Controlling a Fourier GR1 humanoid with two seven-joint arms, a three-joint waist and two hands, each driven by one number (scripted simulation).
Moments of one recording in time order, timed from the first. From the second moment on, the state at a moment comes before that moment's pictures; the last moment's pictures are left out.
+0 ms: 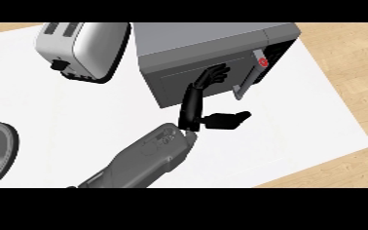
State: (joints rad) left arm -0.78 0.00 -0.87 -0.91 0.77 0.80 -0.49; right arm 0.00 -0.53 -0.32 -1.90 -0.21 0.50 -0.40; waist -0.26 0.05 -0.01
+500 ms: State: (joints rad) left arm -0.80 0.00 -0.88 -0.92 0.86 0.82 -0.54; right arm -0.08 -0.58 -0.36 -1.88 -0.15 0.46 -0.40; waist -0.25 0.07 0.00
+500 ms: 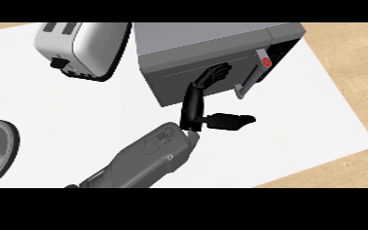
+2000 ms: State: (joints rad) left arm -0.83 0.00 -0.91 -0.89 1.00 0.79 -0.69; right arm -0.21 -0.52 -0.31 -1.61 -0.46 0.58 -0.32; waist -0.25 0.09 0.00
